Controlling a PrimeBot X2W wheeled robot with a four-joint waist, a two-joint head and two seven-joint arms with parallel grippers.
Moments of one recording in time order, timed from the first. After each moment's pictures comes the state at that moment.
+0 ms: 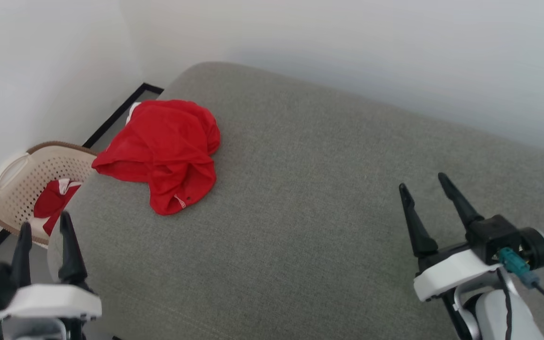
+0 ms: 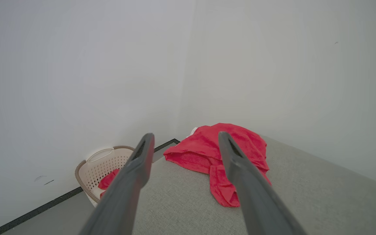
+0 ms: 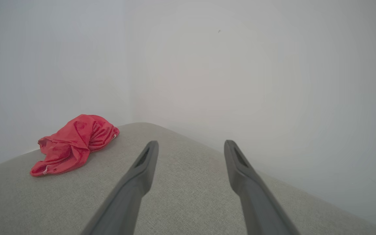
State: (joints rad) left arm -0.03 0.23 0.08 0.15 -0.41 0.04 -0.25; right arm -0.16 -0.11 0.09 0.18 0.08 0.13 -0.20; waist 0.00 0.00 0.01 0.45
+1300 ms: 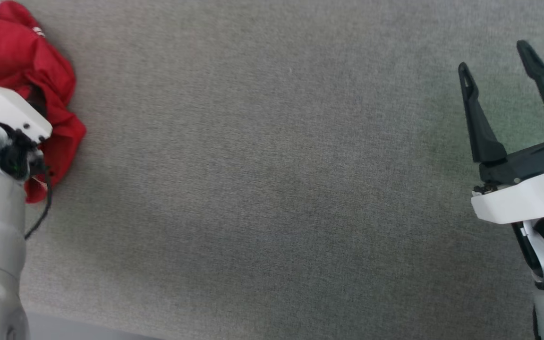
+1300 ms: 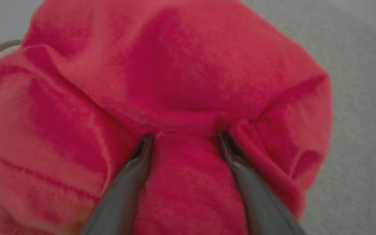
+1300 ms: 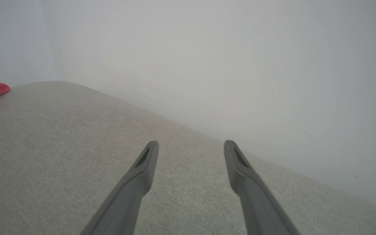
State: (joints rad) left arm -1.05 0.37 0.02 1.25 -0.57 -0.11 0.06; right arm -0.35 -0.26 0.07 -0.22 0.03 0.13 0.01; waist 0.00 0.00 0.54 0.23
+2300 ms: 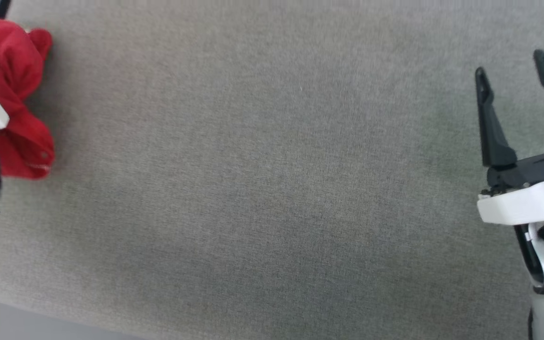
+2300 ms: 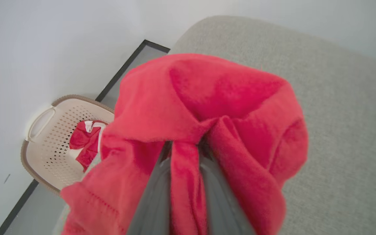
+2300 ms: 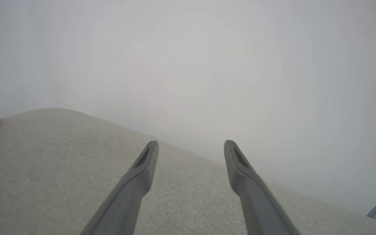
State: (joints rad) left arm -1.11 0.50 -0.11 1.21 -0.52 -0.12 0.19; right arm -0.32 -0.21 0.00 -0.21 0.04 0.13 -0.02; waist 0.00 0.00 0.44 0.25
